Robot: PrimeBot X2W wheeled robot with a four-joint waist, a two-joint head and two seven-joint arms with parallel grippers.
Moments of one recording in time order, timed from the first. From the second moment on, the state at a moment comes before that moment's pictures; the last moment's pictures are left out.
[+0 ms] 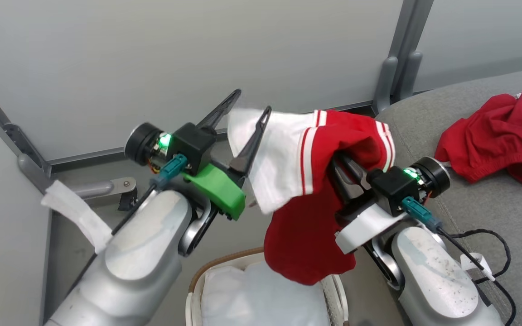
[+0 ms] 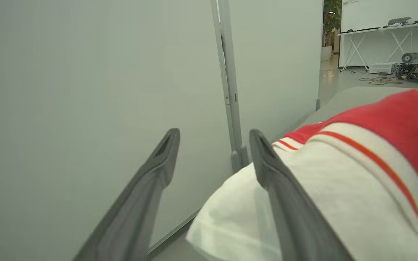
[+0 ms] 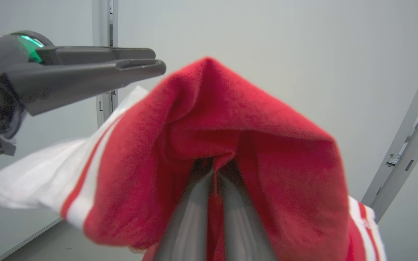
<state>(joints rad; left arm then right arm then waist) -0.73 0.19 -0.78 0.44 -0.49 -0.07 -0.26 -0.41 -0.05 0.36 0.26 0.07 0.13 -0.26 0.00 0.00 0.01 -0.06</state>
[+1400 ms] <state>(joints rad) -0.30 0.05 -0.58 0.39 -0.29 -0.12 -0.26 -0.34 -0.05 0.10 0.21 0.01 0.13 -0.26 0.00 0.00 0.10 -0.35</state>
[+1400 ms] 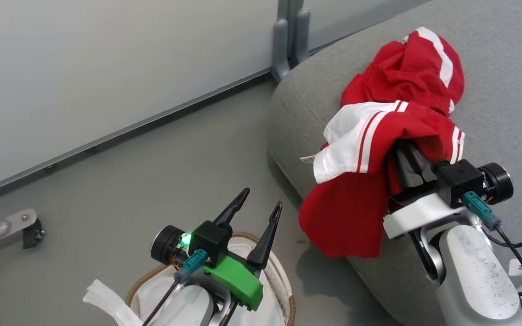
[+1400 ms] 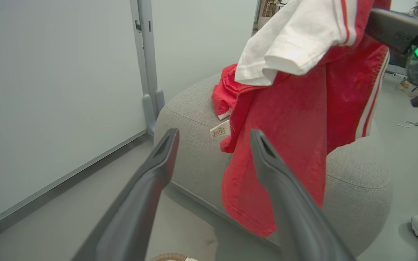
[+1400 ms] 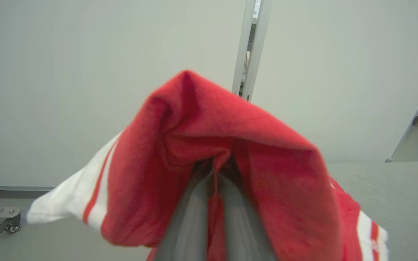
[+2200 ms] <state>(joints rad) -0.39 0.09 -0.59 0.37 -0.23 -0.13 -0.26 -0.70 -0.06 -0.11 0.14 -0.15 0.13 -0.26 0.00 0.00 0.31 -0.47</state>
